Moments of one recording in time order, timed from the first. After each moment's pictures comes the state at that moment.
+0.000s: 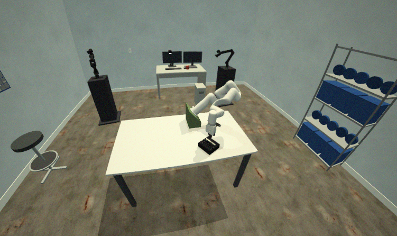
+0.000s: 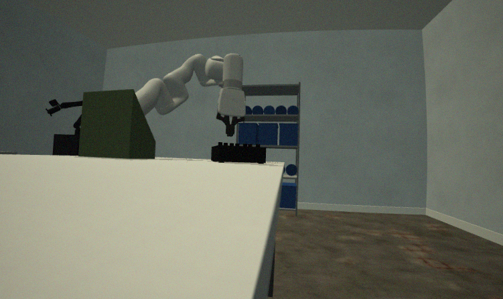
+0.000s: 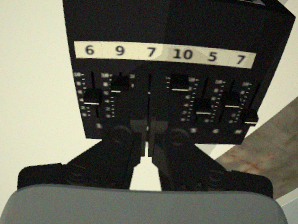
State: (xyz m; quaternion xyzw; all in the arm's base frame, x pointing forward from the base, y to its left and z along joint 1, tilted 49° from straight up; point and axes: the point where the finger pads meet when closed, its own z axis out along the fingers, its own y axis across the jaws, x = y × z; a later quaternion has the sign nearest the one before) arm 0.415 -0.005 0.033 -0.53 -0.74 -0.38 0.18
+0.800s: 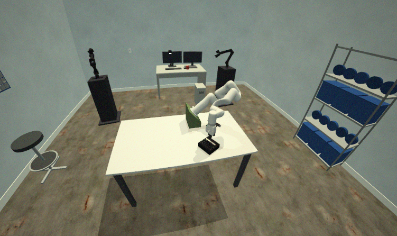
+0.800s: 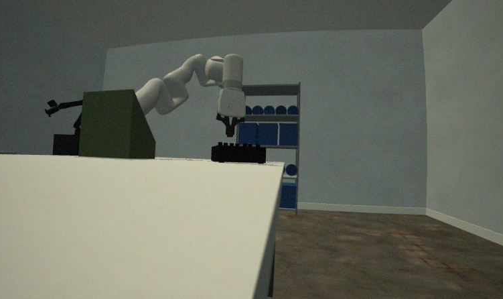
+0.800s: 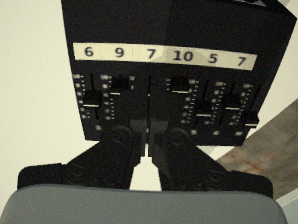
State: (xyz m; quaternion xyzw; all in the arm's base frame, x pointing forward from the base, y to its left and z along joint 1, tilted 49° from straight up) arm 0.415 -0.003 0.032 -0.53 -0.74 -0.38 0.18
